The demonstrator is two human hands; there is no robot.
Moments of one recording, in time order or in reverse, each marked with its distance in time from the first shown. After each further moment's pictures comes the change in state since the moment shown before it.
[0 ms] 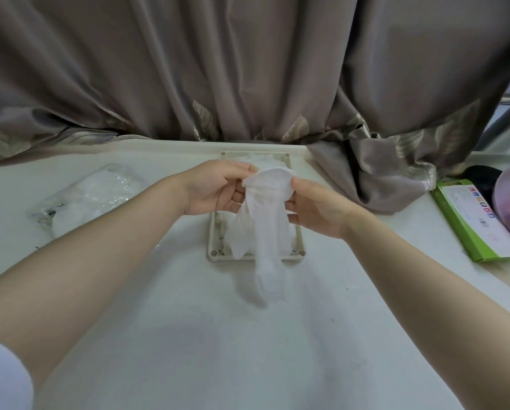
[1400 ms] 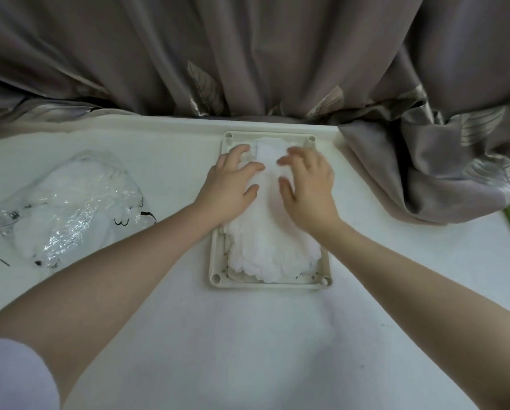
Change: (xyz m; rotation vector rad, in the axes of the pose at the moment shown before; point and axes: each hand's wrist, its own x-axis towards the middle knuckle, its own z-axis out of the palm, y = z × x) left_hand 0.109 -0.072 -0.070 1.228 0.570 0.205; right_hand 0.108 0.040 -0.023 -1.332 0.739 -0.432
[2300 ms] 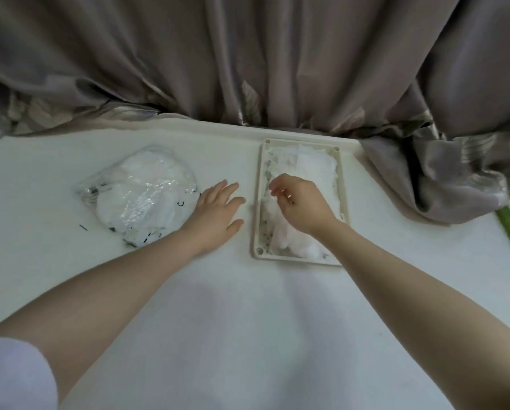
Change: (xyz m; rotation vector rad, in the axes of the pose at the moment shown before) left_hand -0.123 -0.065 -0.026 0.161 -0.072 -0.001; right_hand -0.029 -0.099 -0.018 0.182 -0.420 0.031
